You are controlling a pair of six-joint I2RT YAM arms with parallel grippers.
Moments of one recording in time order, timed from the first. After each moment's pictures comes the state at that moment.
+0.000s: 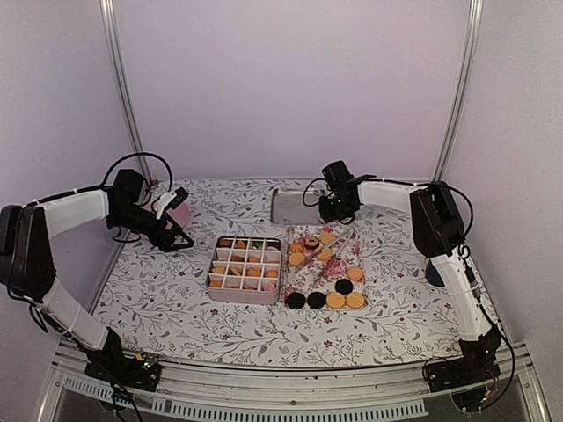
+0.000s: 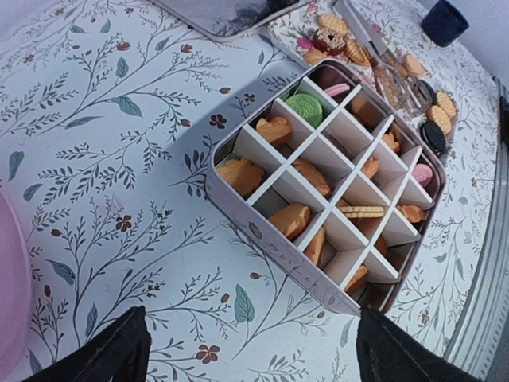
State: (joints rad) left arm -0.06 1.52 1.03 -0.62 0.67 0.57; right arm 0.52 2.52 2.07 -0.49 0.13 0.38
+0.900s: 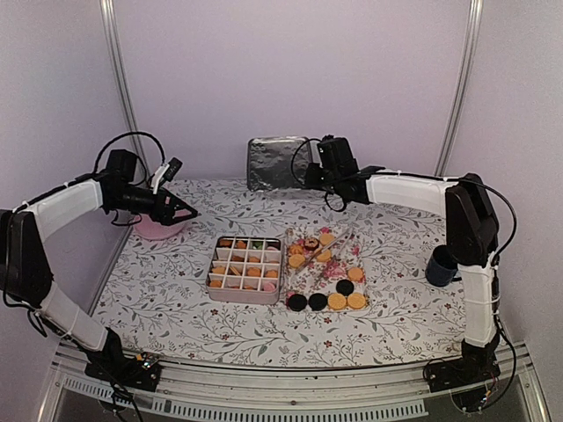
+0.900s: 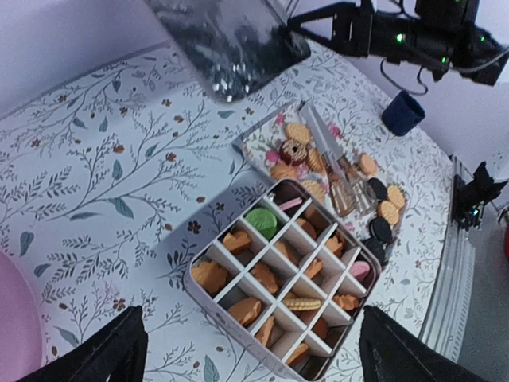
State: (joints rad) left arm -0.06 1.48 1.13 -0.55 0.82 0.35; right arm 0.67 2.15 1.76 -0.09 0.33 0.52
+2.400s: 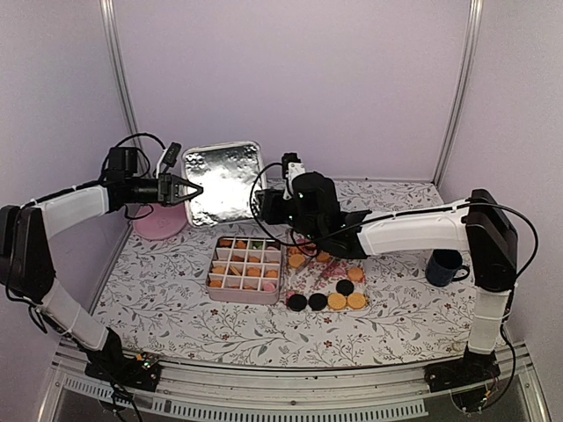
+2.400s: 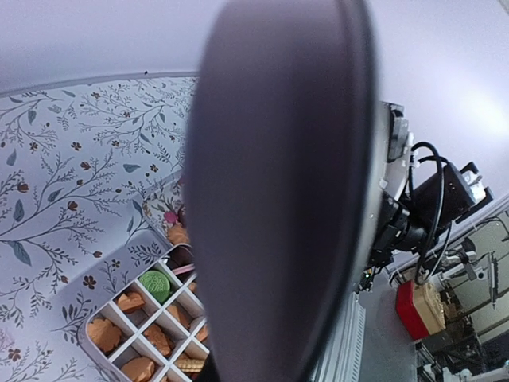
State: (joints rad) left arm -0.08 1.52 1.08 -0.09 1.14 -0.24; right arm 1.00 1.96 1.41 0.36 0.38 0.48
